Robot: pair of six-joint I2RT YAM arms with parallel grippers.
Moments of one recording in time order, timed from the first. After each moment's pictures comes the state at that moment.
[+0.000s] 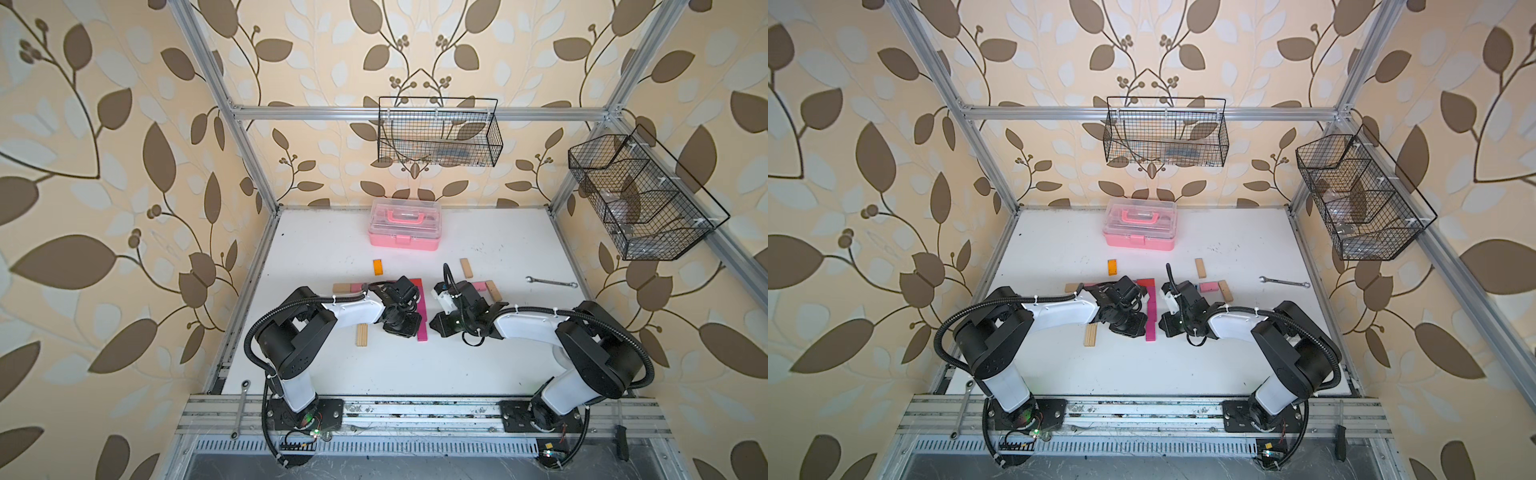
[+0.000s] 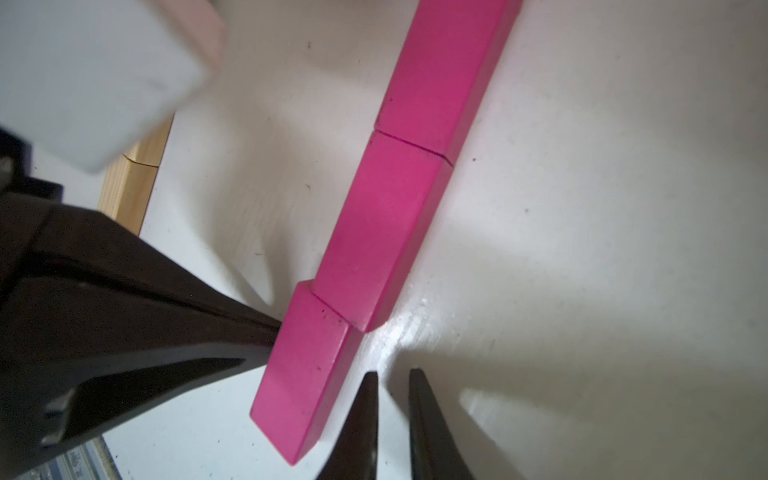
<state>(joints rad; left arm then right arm) -0.76 1.74 0.94 -0.39 0.31 -0.51 0.64 1.59 0.65 -0.02 -0.25 0.37</state>
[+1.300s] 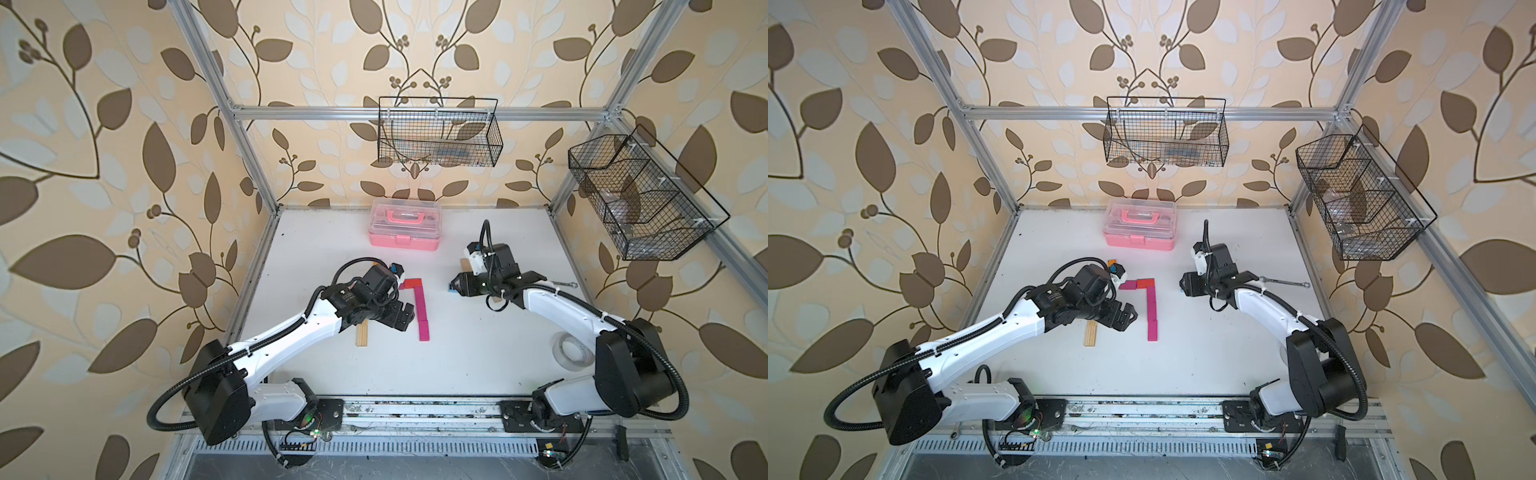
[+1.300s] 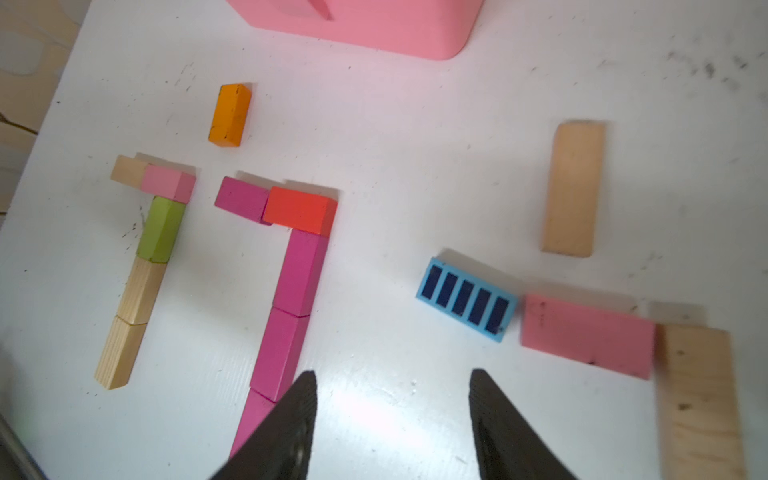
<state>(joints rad) -0.74 1.24 0.95 -0.64 0.09 -0.33 0.32 1.47 0.93 -0.34 -0.18 0.23</state>
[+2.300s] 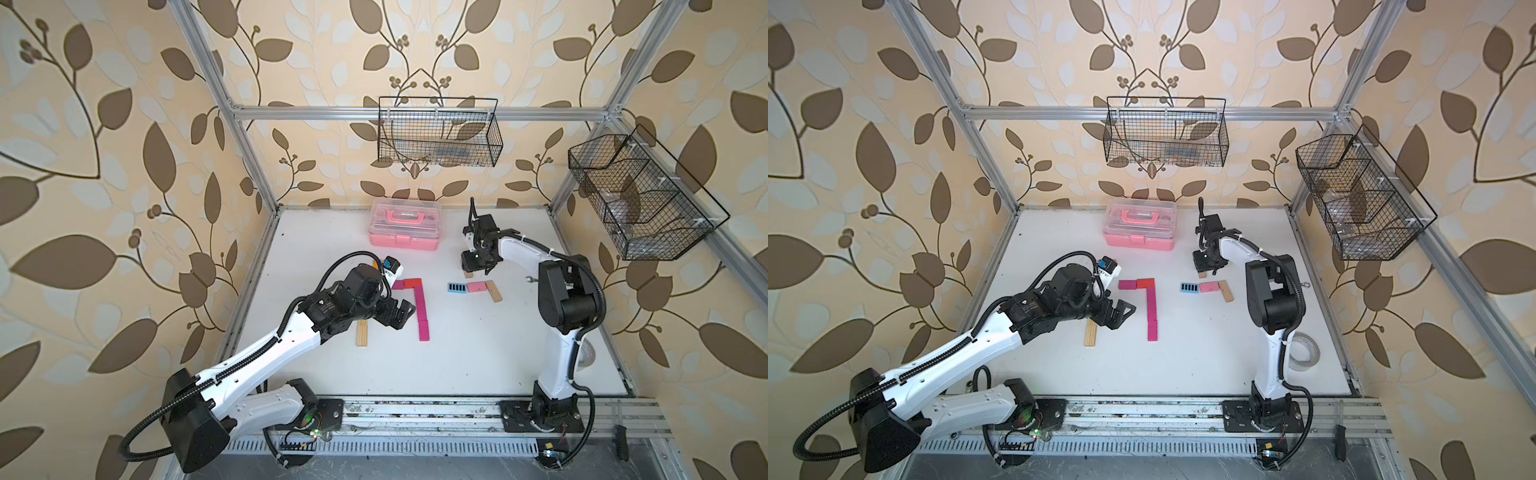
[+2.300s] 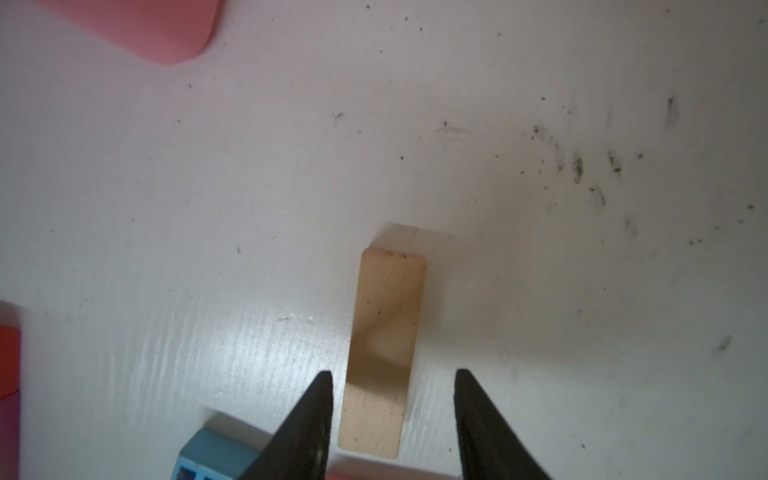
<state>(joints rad) -0.73 1.09 0.91 -0.53 0.14 -0.26 0.20 2.05 1.48 -0.65 -0.01 0.00</state>
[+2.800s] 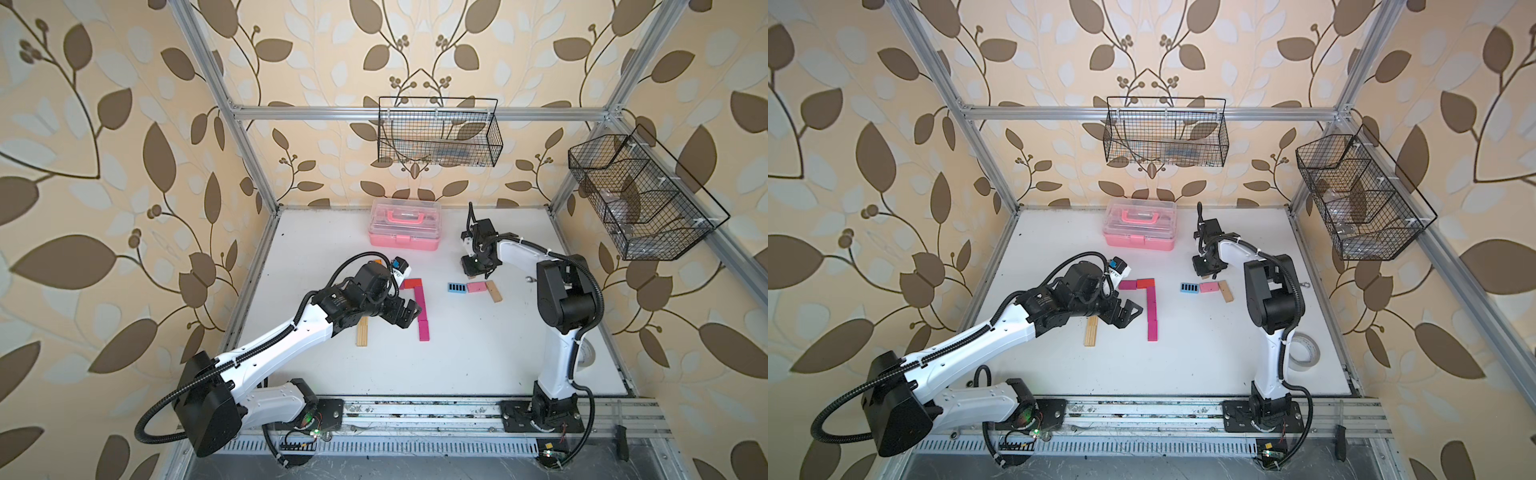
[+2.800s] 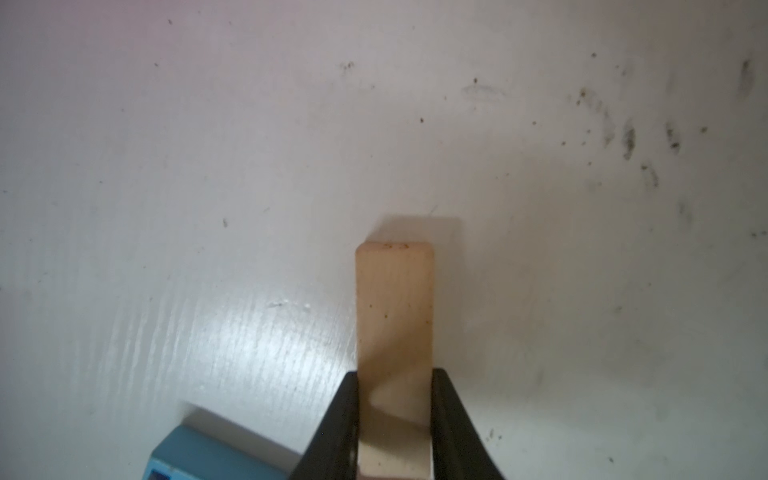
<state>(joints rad) -0.73 1.22 0.94 -0.48 0.19 -0.24 0.21 2.02 1.41 -0.61 -0.02 -0.03</state>
